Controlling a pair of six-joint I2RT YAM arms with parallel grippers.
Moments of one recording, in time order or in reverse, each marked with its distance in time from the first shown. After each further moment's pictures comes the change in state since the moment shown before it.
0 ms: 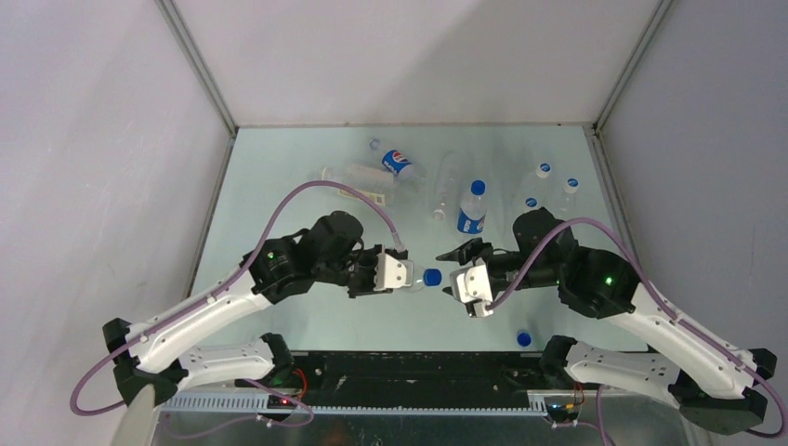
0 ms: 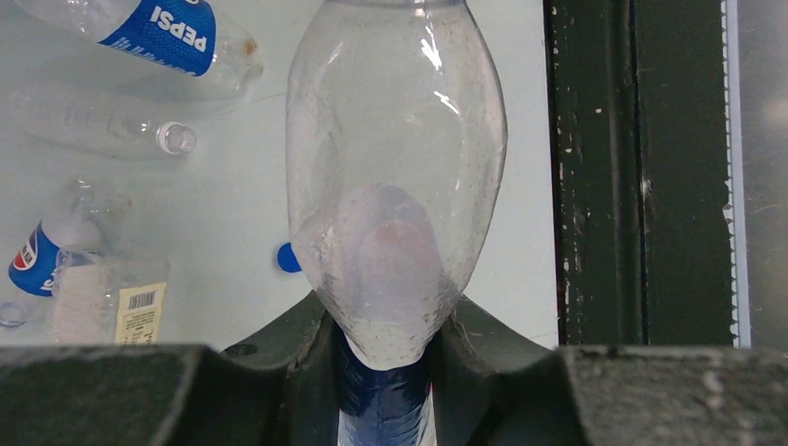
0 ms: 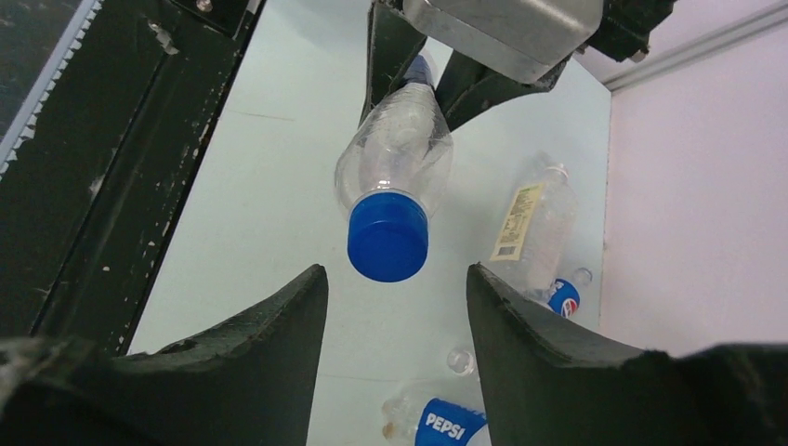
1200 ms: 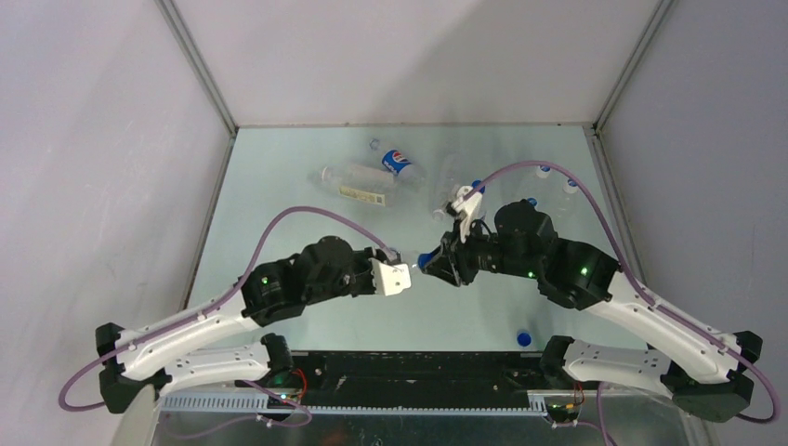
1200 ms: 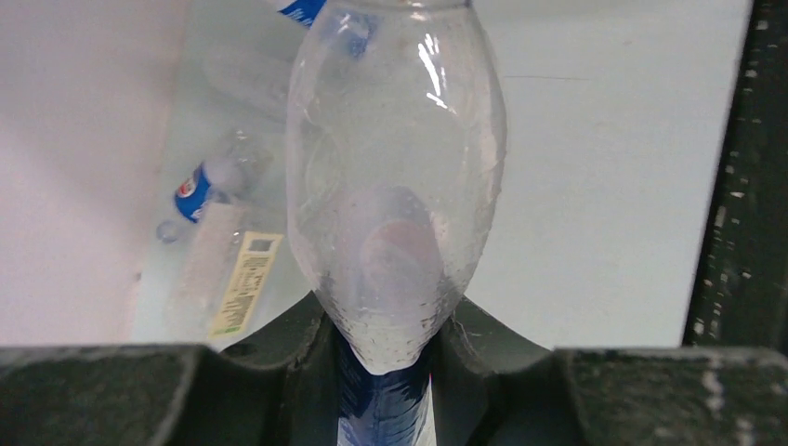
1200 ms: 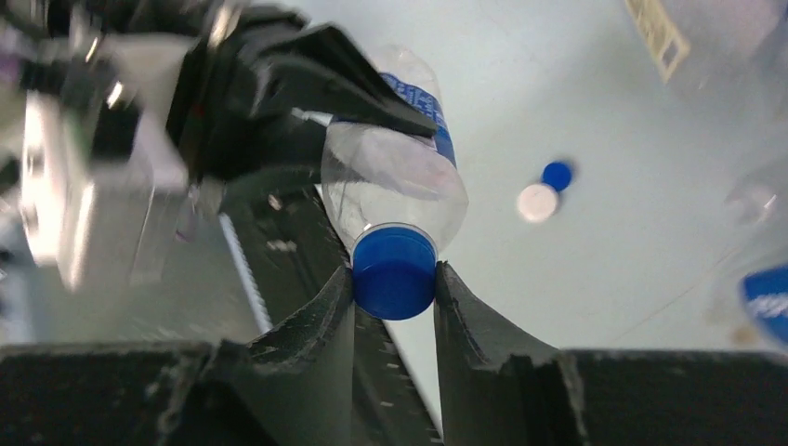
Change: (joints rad) left arm -0.102 -0.127 -0.159 0.219 -0.329 -0.046; right arm 0.028 0.099 0.023 0.137 0.284 0.990
